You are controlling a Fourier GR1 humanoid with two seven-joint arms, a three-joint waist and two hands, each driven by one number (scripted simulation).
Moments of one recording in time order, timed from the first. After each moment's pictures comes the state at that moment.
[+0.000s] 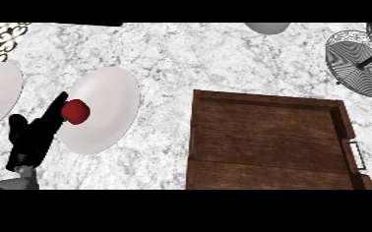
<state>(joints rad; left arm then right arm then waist) -0.03 0.30 0.15 -1.37 0.02 -0.12 0.13 -1.34 -0.53 -0.18 -0.41 1.27 -0.59 0.97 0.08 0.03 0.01</state>
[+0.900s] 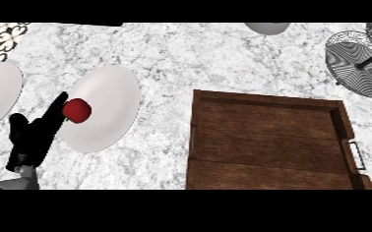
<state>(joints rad) -0.03 0.30 0.15 -1.39 0.02 -0.12 0.15 -1.36 -0.76 -0.09 -0.14 1.42 -0.35 0.75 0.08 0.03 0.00</state>
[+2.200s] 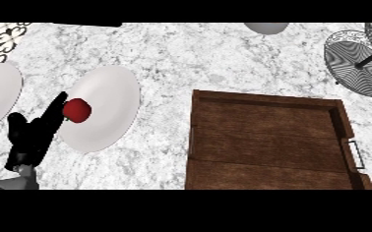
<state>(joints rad) -0.03 0.30 0.16 -1.38 0.02 -0.13 0.15 -1.37 -0.85 -0.20 -0.03 1.30 0.02 0.83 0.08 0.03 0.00</state>
